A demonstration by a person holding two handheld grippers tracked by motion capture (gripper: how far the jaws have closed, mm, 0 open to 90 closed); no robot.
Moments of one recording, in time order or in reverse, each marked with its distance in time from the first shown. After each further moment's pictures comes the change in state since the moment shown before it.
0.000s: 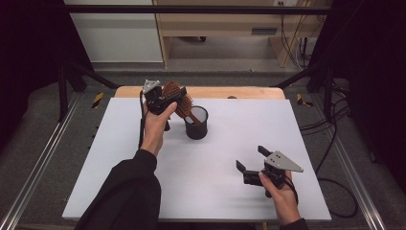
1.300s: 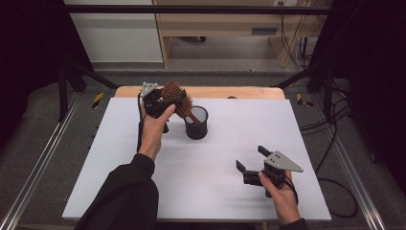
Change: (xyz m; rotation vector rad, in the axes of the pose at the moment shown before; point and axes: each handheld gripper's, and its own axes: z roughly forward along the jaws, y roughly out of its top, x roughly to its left) left arm -0.001 -0.003 -0.013 -0.039 0.003 0.015; right arm 0.000 0.000 0.000 0.000 -0.004 -0.002
